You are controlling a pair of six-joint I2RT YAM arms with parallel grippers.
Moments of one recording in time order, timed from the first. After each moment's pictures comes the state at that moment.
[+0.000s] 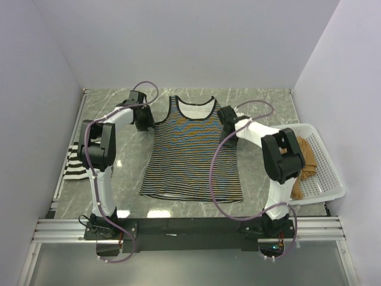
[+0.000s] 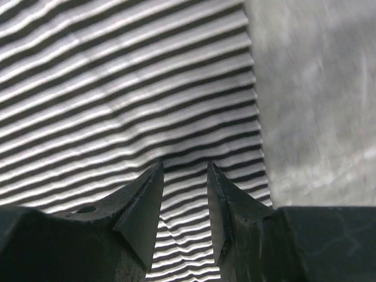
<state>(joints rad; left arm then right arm) -0.17 2.09 1.51 -0.42 0.09 -0.47 0.39 1.88 1.22 -0.53 0.28 0.76</state>
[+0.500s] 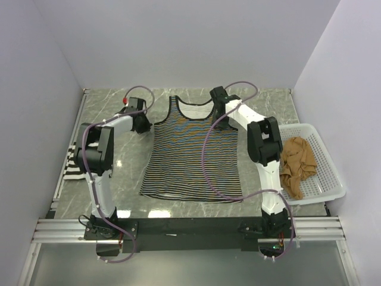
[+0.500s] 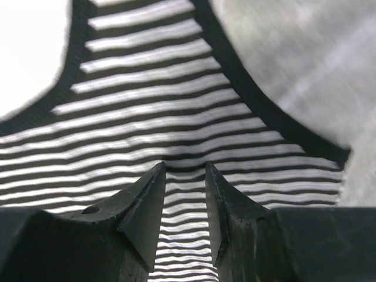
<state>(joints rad) -0.18 2.04 1.36 -0.25 -0.06 -0.65 0.35 2.27 1.84 -0.74 0.19 0.57</state>
